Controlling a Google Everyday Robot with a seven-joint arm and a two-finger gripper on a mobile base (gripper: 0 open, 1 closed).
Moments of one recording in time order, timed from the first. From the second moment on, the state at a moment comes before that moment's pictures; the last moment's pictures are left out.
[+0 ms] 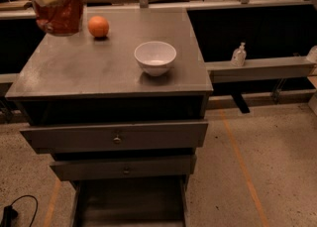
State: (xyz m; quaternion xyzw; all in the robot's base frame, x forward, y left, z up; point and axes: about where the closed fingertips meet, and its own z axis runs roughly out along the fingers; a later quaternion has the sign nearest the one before) arm 0.483 0.146 1.119 -0.53 0.66 0.38 0.37
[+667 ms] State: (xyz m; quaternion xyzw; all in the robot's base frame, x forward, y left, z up) arm 0.368 0.179 1.071 -0.49 0.70 0.39 0.33
